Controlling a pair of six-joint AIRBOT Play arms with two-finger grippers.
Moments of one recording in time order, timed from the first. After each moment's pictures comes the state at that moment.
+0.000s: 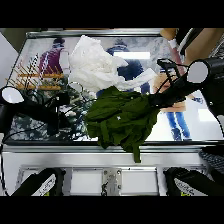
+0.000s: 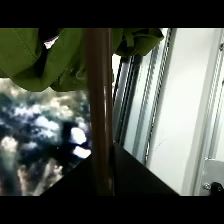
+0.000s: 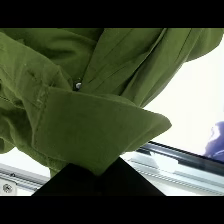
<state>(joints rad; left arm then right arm) 0.03 -1.06 1.01 1.06 -1.61 -0.21 0.29 -1.20 1.44 -1.41 1.61 1.68</state>
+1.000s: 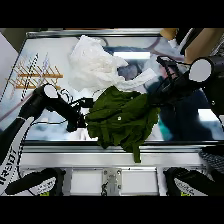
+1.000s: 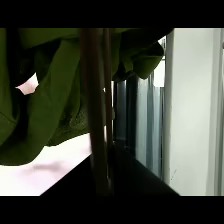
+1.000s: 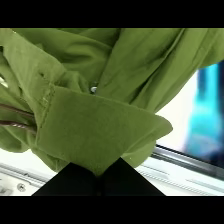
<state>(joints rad) -0.20 -1.32 1.04 1.07 -1.49 -0.19 0.29 -1.20 1.48 -1.36 1.61 1.68</state>
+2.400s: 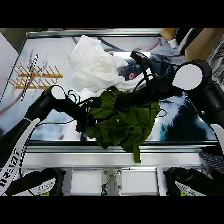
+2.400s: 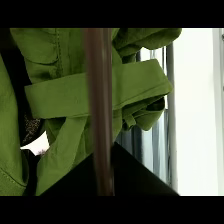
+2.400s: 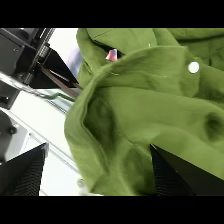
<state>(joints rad) -0.29 -1.32 1.04 0.96 -1.41 -0.19 0.49 -1.20 1.51 -1.11 1.44 1.74</state>
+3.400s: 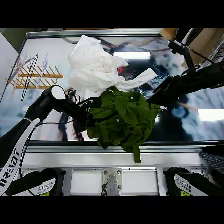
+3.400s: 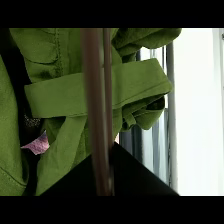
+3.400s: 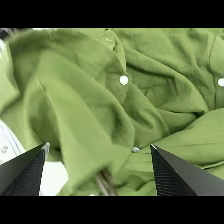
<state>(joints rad) -0.29 -1.32 1.04 0.97 -1.41 -0.19 -0.03 -1.18 1.44 -0.78 1.62 0.82</state>
